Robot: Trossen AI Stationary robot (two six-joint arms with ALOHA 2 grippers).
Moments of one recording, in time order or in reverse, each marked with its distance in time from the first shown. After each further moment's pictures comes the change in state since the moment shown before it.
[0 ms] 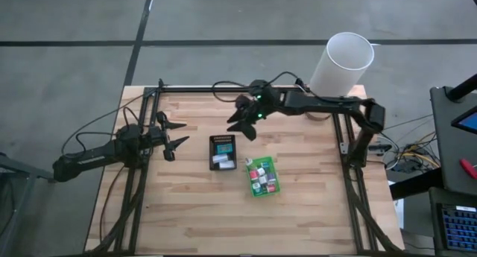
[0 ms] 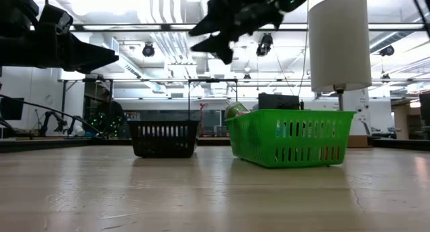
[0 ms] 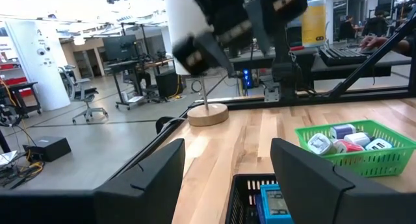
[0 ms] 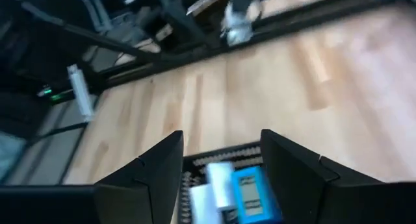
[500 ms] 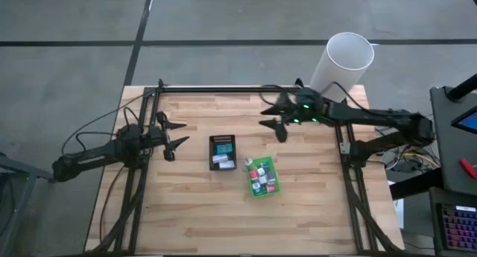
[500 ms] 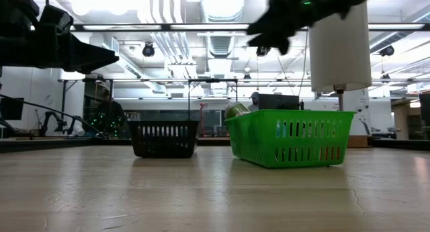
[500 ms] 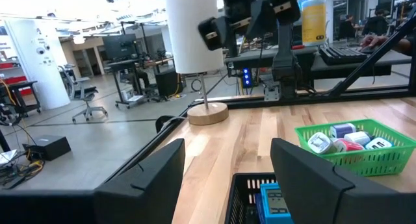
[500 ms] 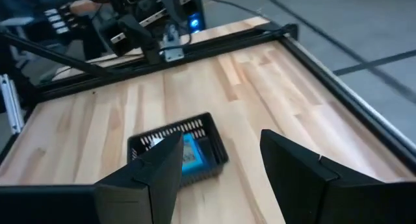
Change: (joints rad) left arm 0.000 0.005 0.000 0.000 0.000 0.000; right arm -0.004 -0.518 -0.509 0.155 0.316 -0.057
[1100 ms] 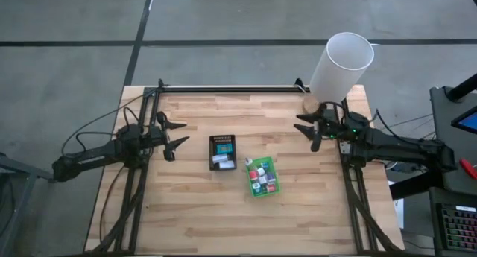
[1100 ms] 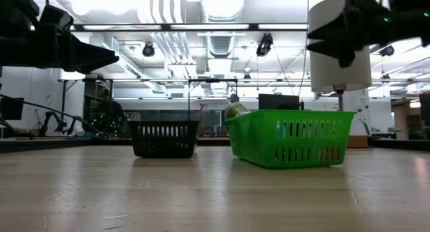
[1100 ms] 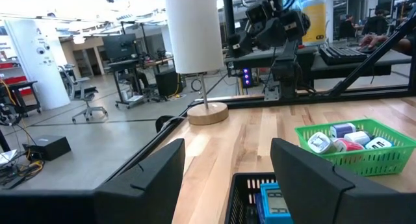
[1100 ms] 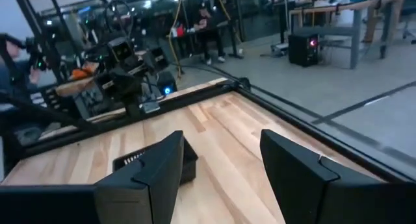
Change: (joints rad) left arm 0.000 0.000 0.000 0.000 0.000 0.000; right arm 0.003 -0.756 -0.643 0.219 0.204 0.080
